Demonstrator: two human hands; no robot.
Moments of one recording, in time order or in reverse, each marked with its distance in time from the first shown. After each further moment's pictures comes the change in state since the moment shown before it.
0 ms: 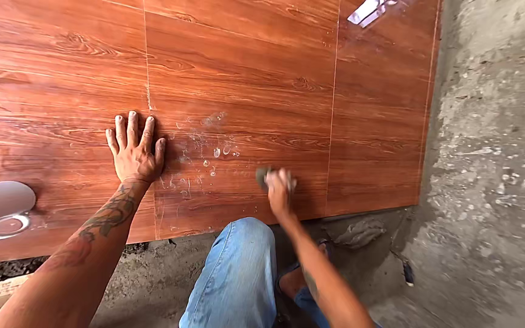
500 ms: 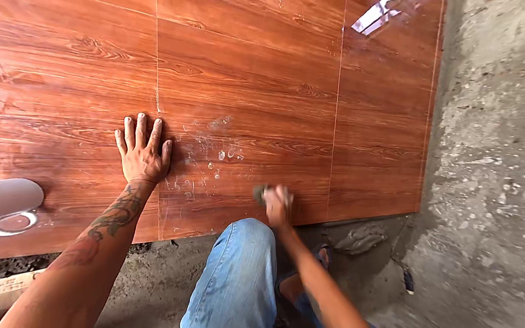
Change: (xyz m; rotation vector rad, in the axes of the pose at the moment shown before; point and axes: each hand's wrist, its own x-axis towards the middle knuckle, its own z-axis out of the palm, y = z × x) left_hand 0.000 -0.002 0.003 0.014 0.004 0.002; right_hand -0.029 -0.006 0.004 0.027 -0.038 -0.046
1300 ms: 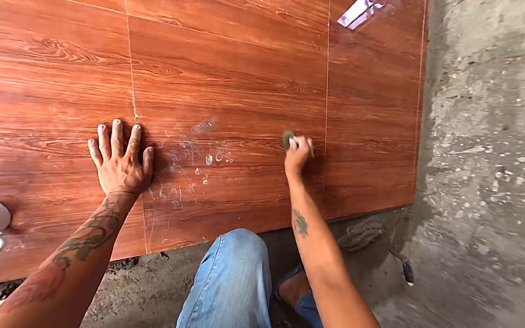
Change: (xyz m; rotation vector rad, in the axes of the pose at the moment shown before) left_hand 0.000 0.001 0.002 -0.012 -0.010 -0.010; right_hand 0.158 0.053 -0.012 0.038 0.357 0.390
